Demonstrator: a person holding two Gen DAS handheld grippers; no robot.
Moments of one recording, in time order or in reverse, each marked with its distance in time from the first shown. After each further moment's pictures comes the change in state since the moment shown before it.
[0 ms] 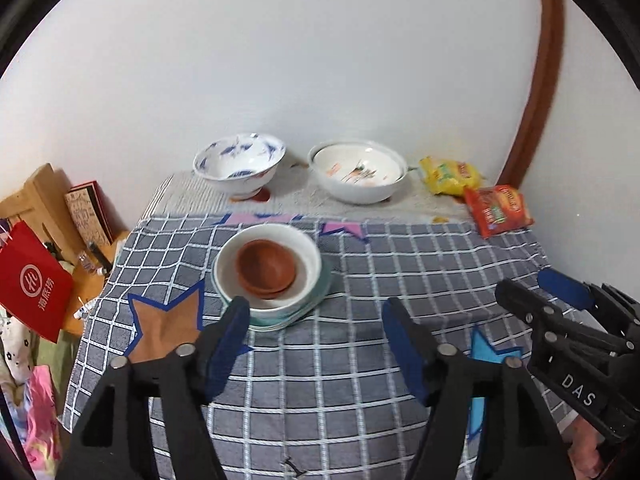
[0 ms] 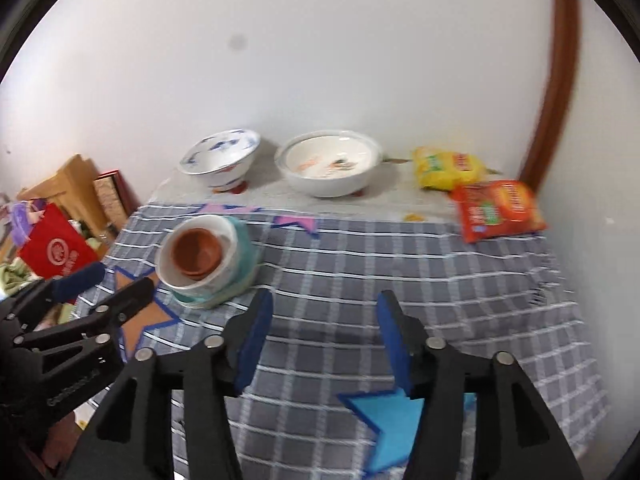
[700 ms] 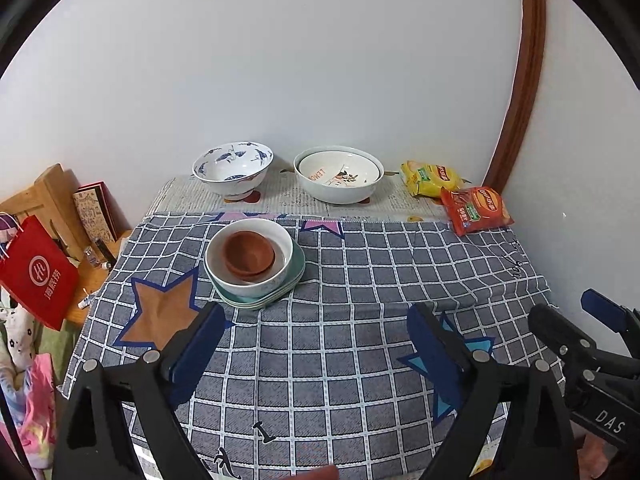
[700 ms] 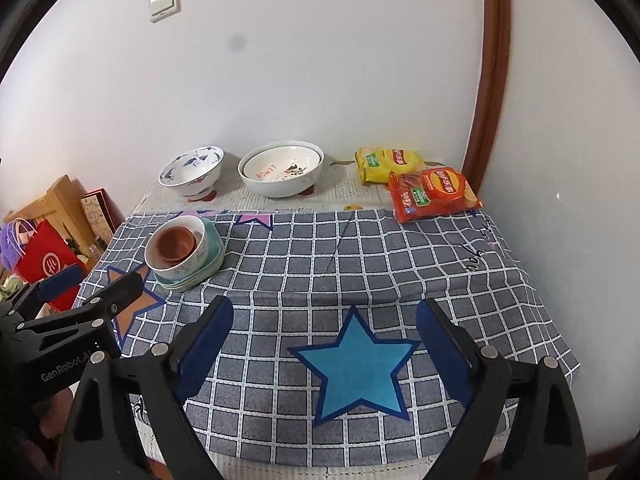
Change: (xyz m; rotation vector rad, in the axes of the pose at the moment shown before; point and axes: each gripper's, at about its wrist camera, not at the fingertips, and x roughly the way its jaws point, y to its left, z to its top) left arm -0.045 -0.033 -0.022 -0.008 -0.026 0.014; right arm -0.076 -0.047 -0.041 0.077 -0.047 -0.061
